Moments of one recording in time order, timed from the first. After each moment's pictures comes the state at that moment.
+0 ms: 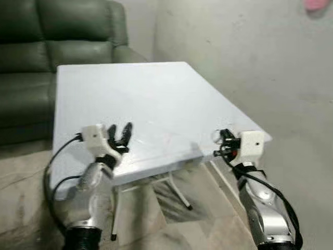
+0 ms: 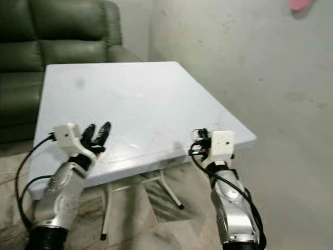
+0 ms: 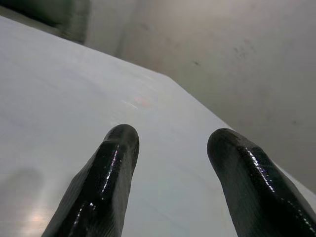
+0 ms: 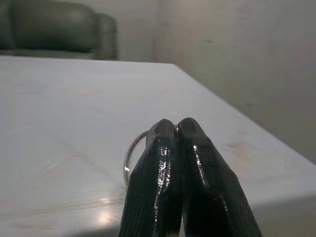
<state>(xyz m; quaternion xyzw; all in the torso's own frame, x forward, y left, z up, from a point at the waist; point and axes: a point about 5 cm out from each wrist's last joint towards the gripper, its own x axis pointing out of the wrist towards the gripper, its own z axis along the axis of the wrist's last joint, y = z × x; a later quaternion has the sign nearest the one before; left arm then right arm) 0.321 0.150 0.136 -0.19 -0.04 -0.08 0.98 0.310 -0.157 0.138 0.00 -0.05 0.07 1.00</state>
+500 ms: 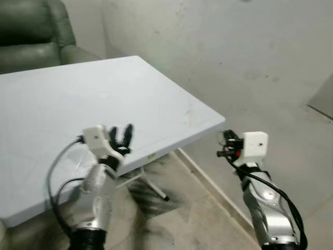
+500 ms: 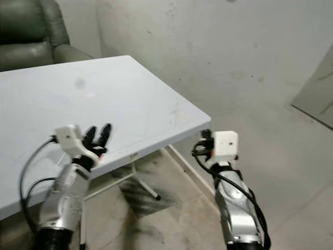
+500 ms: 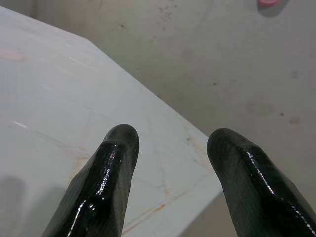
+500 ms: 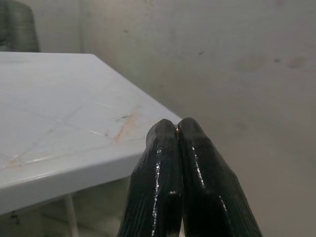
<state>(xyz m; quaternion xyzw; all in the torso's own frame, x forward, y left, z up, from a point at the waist) 0.320 0.139 0.133 -0.20 -0.03 -0.09 0.98 0.308 -0.163 0.135 0.00 -0.04 0.06 1.00</state>
